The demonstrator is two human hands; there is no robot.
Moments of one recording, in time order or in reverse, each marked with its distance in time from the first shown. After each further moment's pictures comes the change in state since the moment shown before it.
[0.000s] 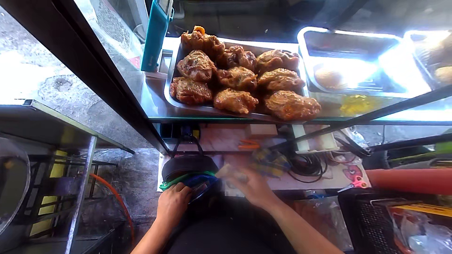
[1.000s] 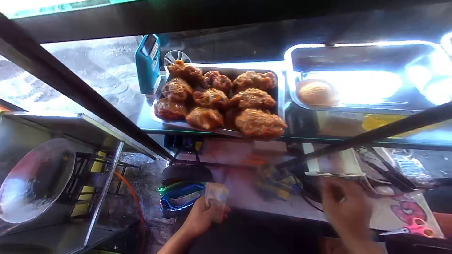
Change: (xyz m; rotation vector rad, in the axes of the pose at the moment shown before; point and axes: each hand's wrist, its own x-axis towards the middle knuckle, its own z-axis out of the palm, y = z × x) left_hand 0.035 0.137 0.005 -1.380 -0.239 -0.388; right_hand -0.036 0.118 -0.200 -0.525 0.604 -0.294
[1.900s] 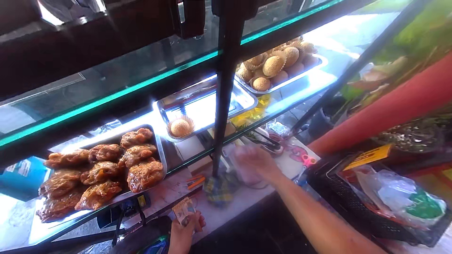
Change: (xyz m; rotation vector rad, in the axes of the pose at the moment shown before) left_hand 0.091 0.020 0.085 0.059 0.029 0.013; right_hand 0.061 0.027 -0.046 0.527 0.009 0.706
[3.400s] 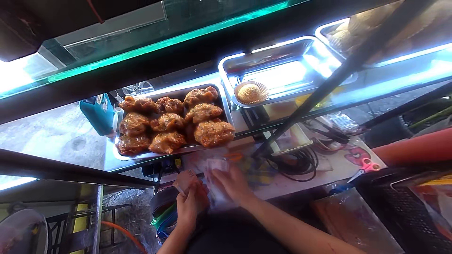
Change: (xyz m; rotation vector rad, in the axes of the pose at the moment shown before) left_hand -0.026 0.017 -0.095 -0.133 0.283 0.187; right_hand -0.125 -0.038 0.226 0.303 -0.414 -0.092
